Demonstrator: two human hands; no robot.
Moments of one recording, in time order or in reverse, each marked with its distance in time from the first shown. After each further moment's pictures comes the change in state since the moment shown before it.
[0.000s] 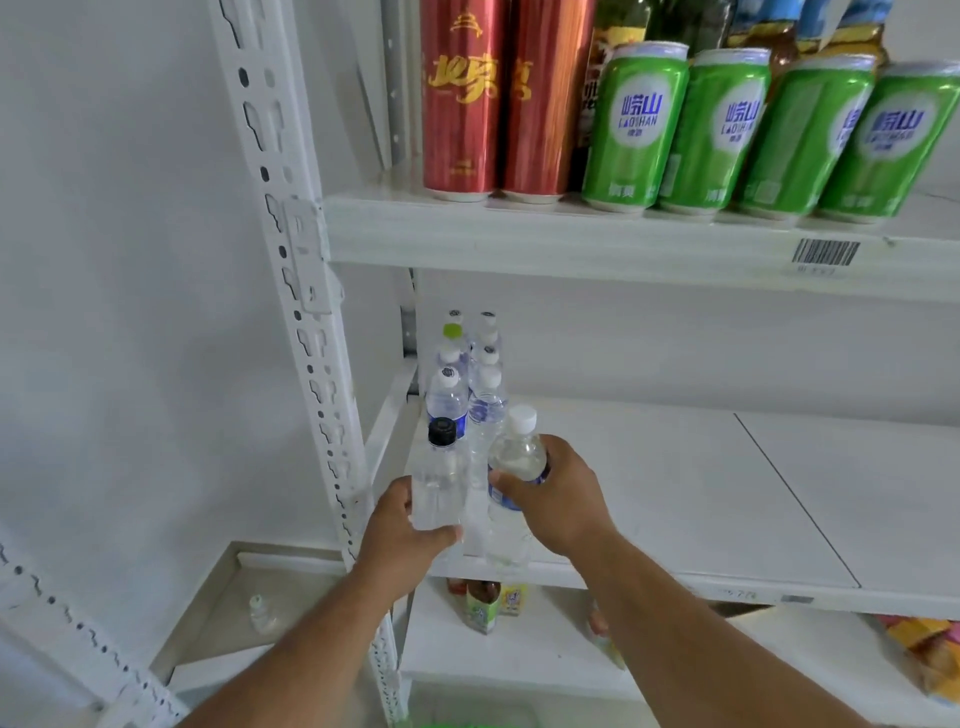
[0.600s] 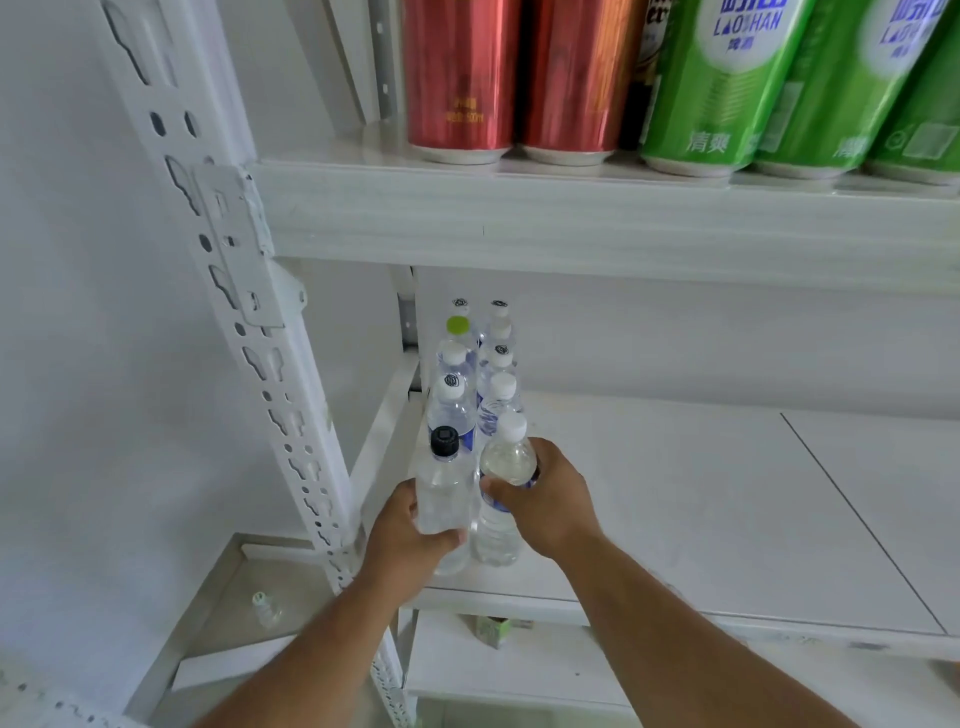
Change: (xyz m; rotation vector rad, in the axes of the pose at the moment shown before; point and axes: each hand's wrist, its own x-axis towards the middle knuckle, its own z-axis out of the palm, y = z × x) left_hand 0.079 -0.028 0.022 -0.013 -0.002 -0.047; right_hand 0.084 0.034 0.047 0.047 -0.064 0.094
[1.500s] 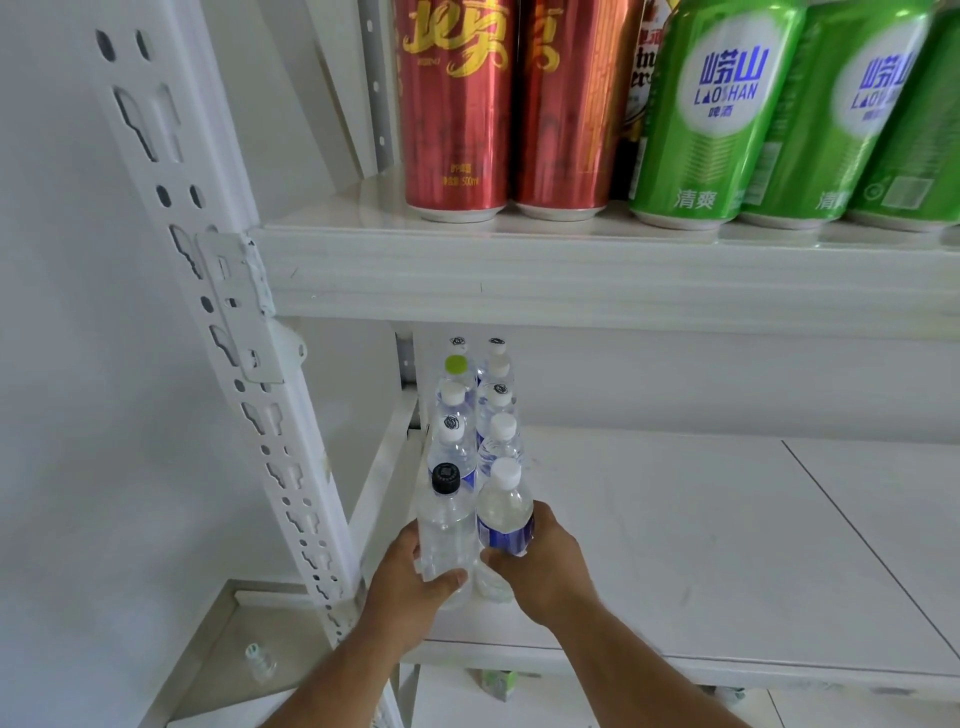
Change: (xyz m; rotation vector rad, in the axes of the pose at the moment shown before) left_hand 0.015 -0.012 0.002 0.030 -0.048 0.015; right_hand 0.000 0.023 0.017 -0.051 -0.042 0.062
